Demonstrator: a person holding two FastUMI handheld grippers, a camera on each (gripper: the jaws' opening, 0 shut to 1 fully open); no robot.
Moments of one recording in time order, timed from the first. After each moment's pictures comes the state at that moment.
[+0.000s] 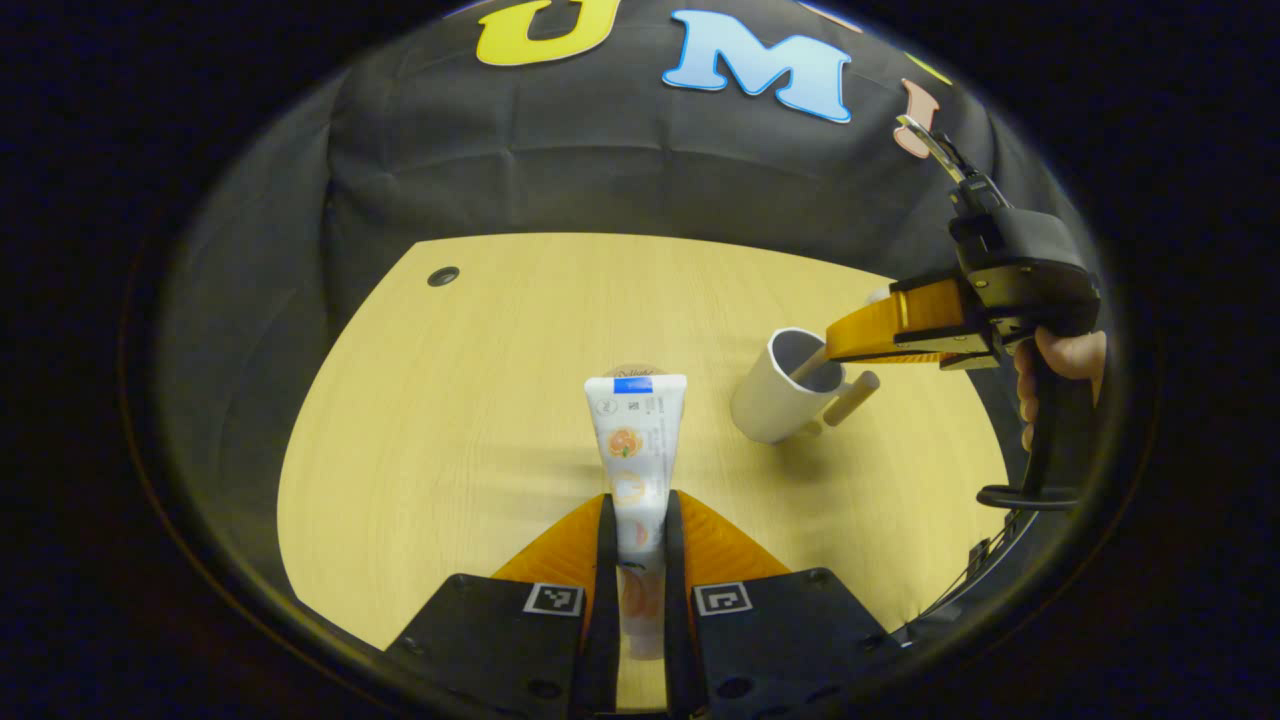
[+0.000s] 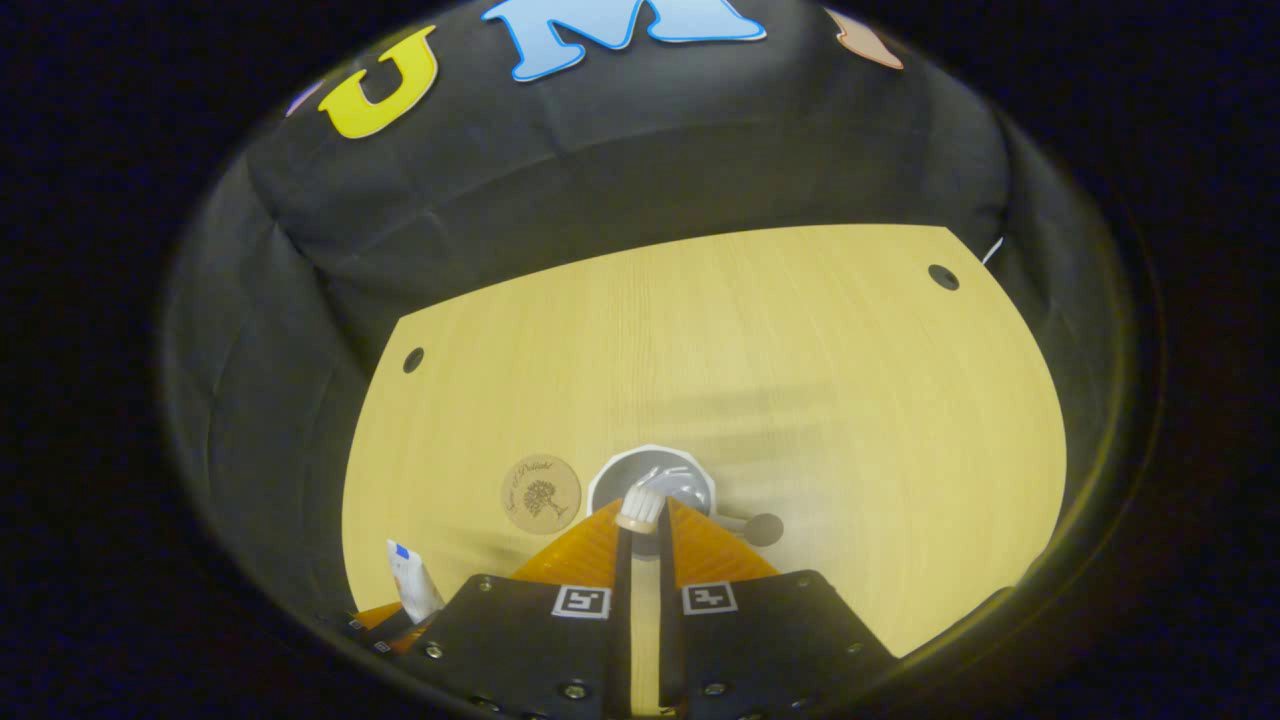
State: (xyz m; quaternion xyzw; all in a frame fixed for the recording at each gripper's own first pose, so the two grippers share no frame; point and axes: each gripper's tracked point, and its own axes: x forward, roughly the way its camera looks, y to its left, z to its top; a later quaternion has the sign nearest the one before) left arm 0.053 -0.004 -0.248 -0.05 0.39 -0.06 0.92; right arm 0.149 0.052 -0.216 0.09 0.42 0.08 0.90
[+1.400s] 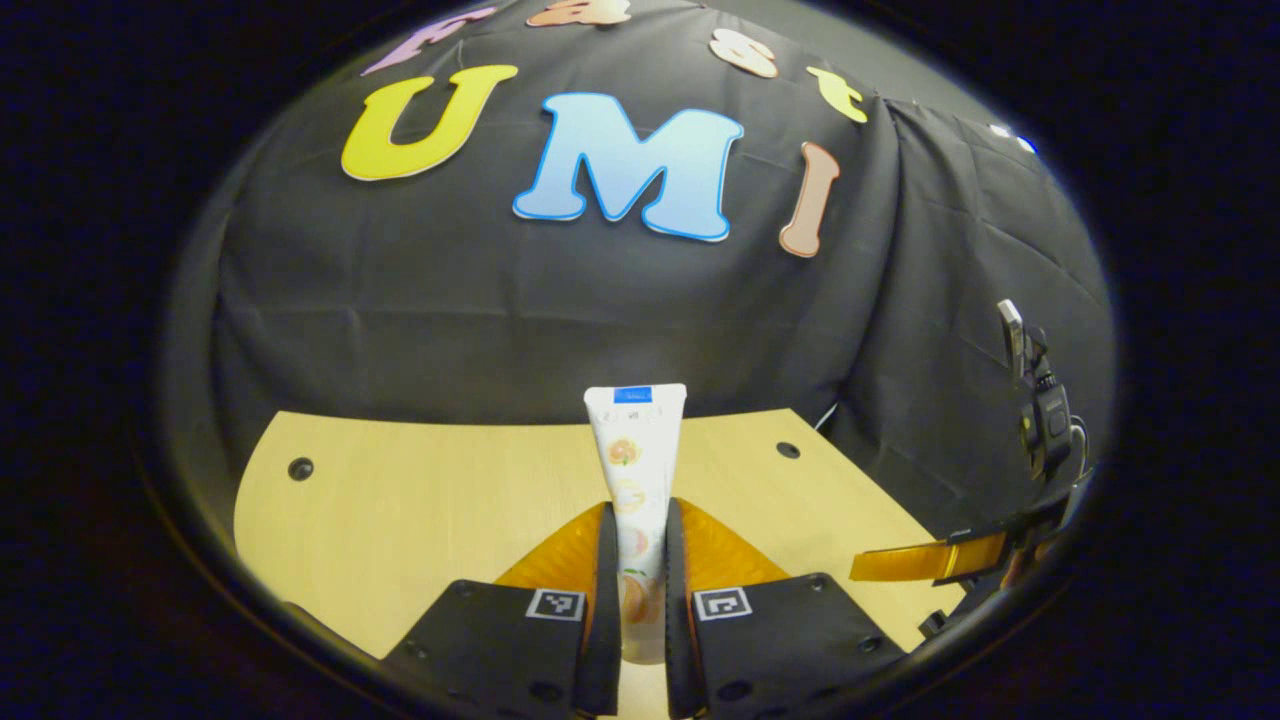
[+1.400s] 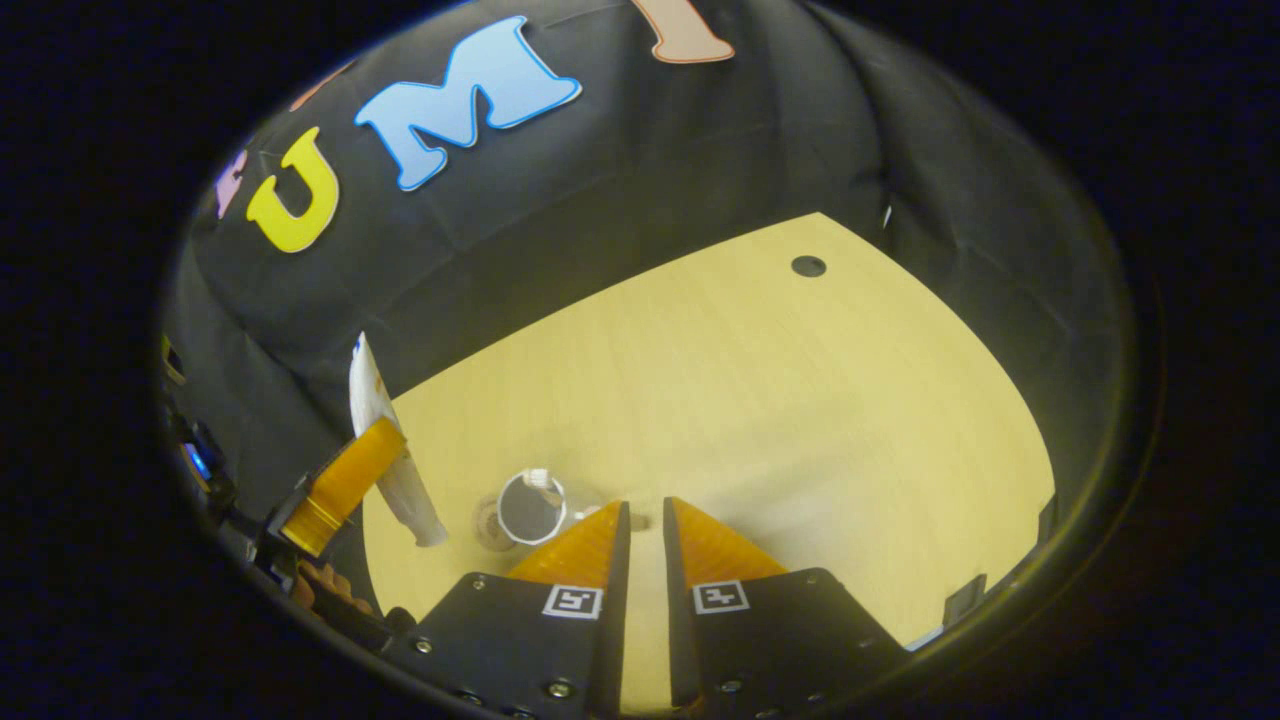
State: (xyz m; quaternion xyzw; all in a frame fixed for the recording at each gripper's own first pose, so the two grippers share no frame) left arm 0.239 -0.146 -0.125 -0.06 0.16 -0.23 0.96; right arm 0.108 -0.082 -0.177 0.19 0.37 -0.01 0.91
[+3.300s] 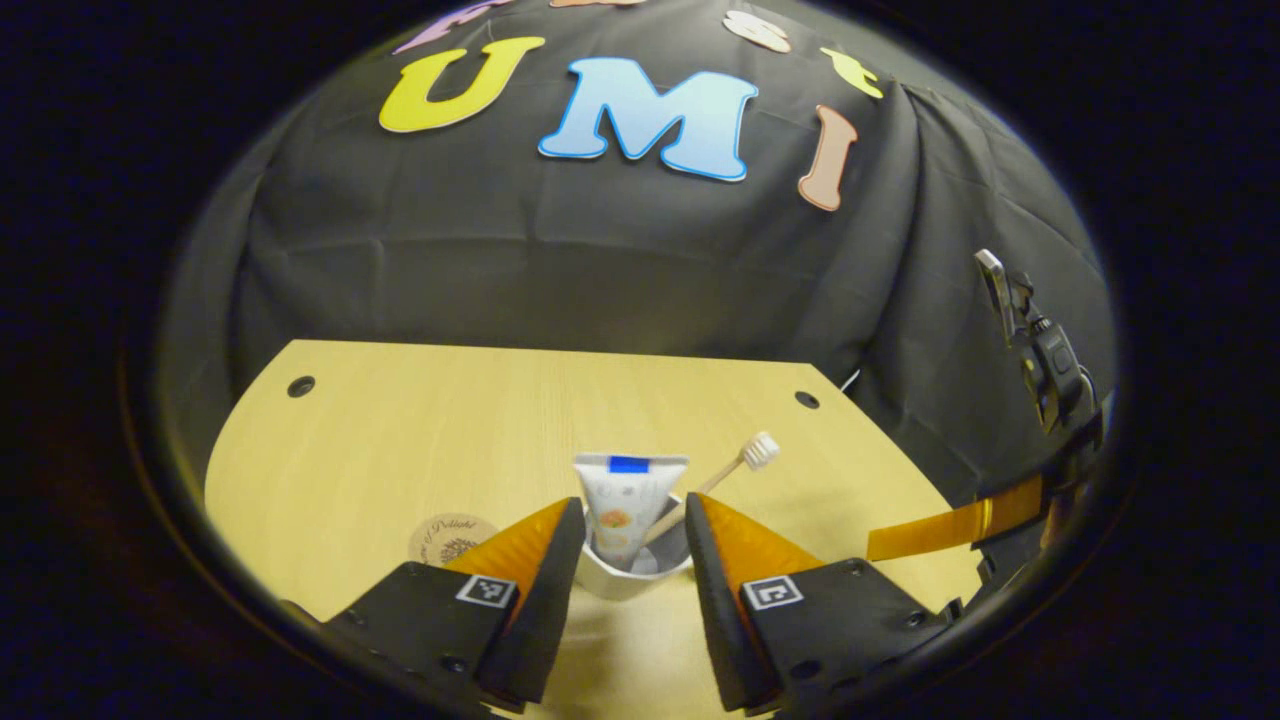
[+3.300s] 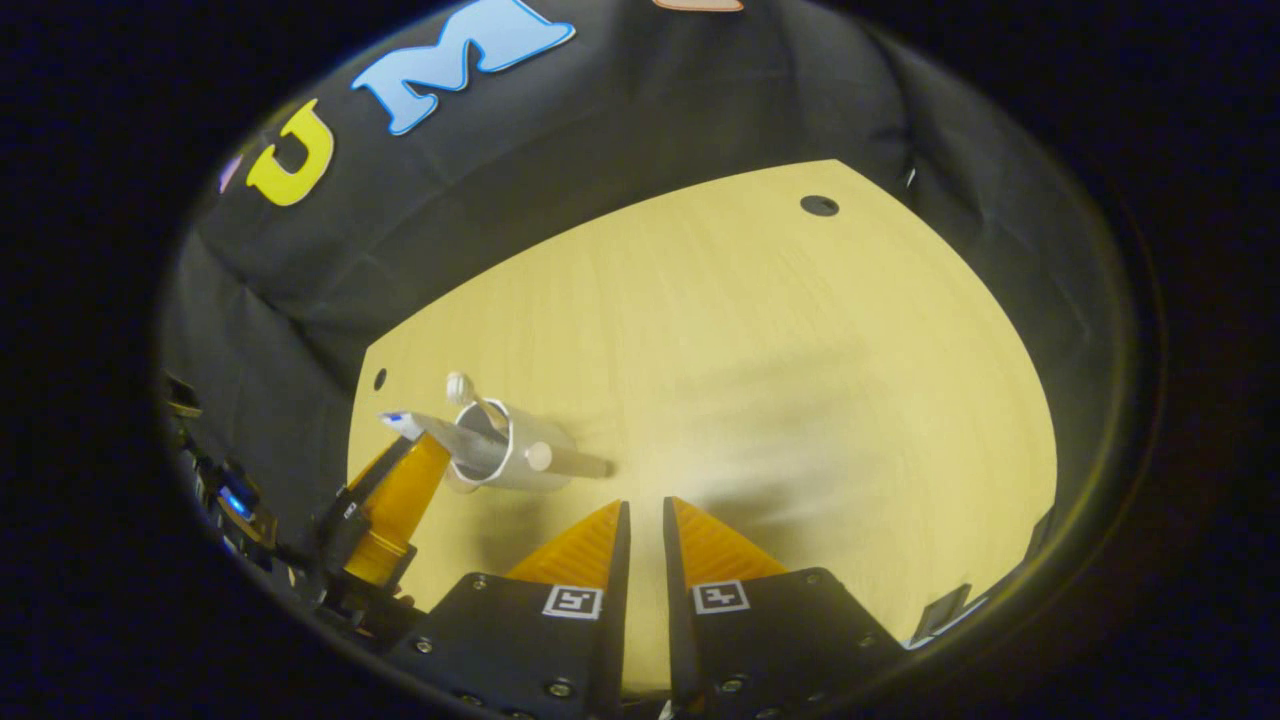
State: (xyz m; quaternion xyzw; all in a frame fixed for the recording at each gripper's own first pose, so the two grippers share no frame) left arm 0.184 -0.148 -0.225 -0.06 0.23 -0.18 0.96; right arm 0.089 -0.087 -0.232 0.16 0.45 0.04 0.88
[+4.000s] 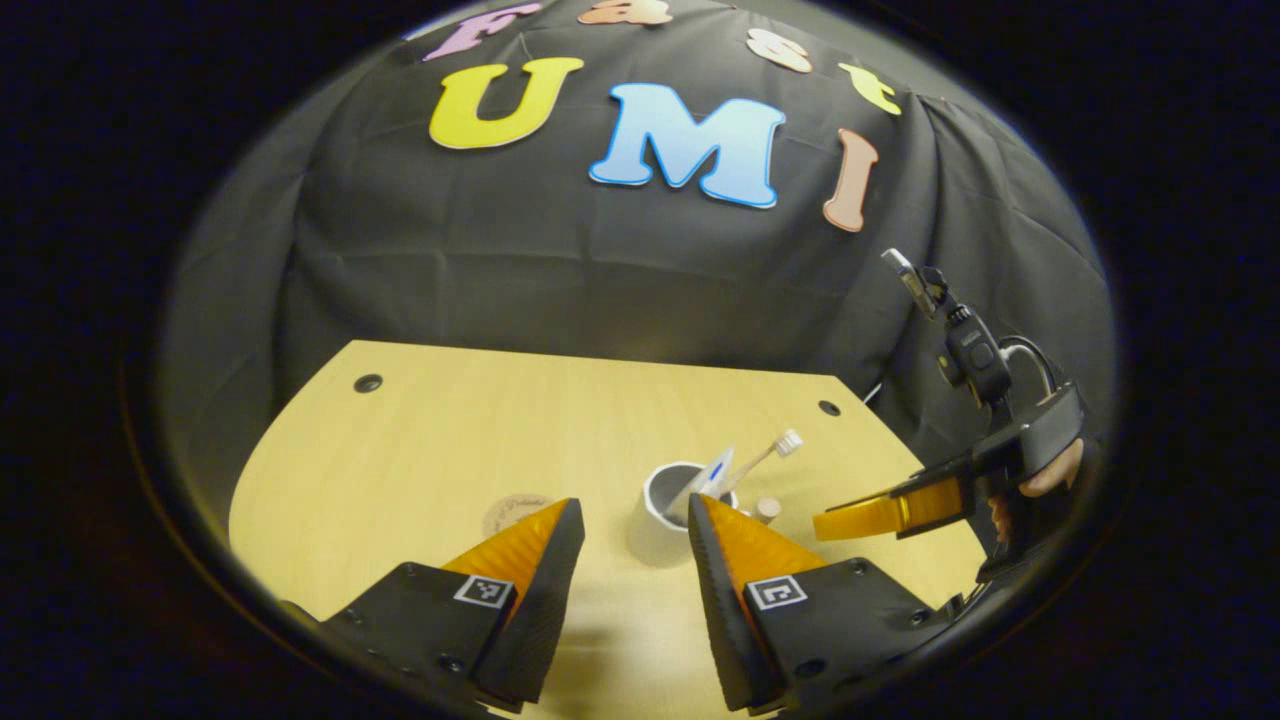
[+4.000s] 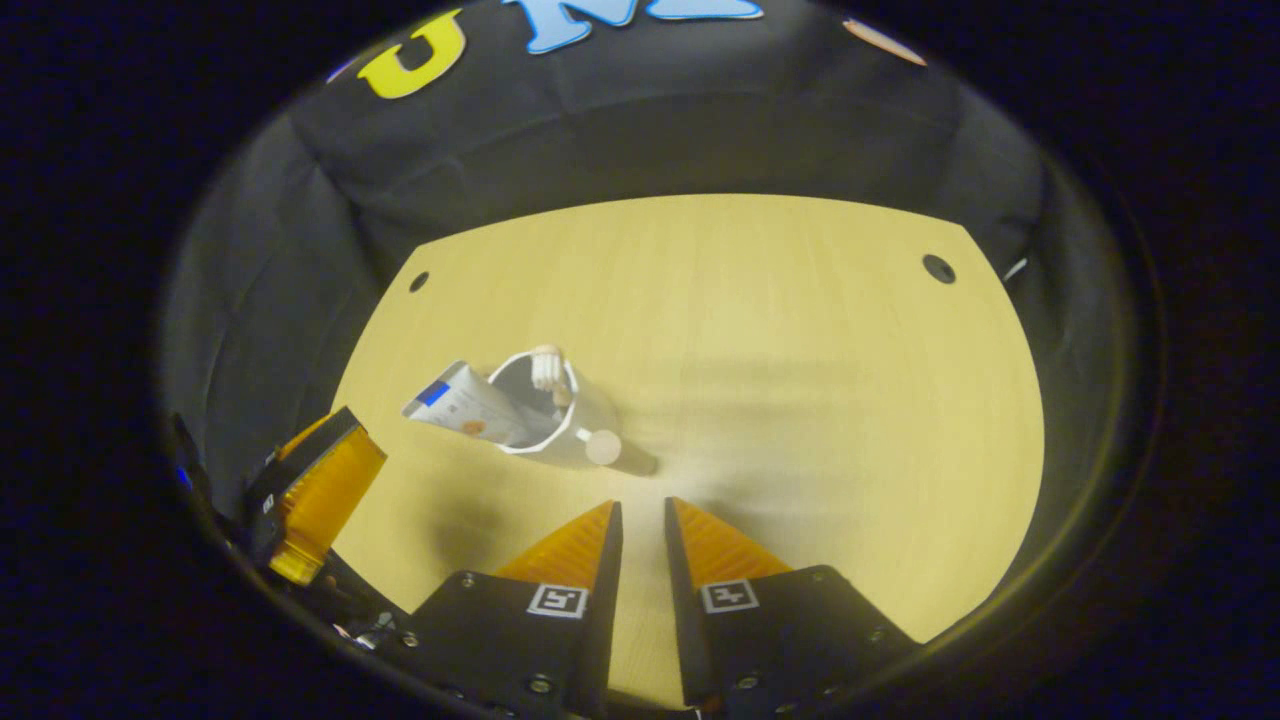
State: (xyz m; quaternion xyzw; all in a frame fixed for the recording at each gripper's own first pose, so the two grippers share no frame) left arm 0.123 -0.069 -0.206 -0.07 0.22 -0.11 0.97; right arm 0.111 -0.048 -0.248 -0.02 0.47 0.16 0.86
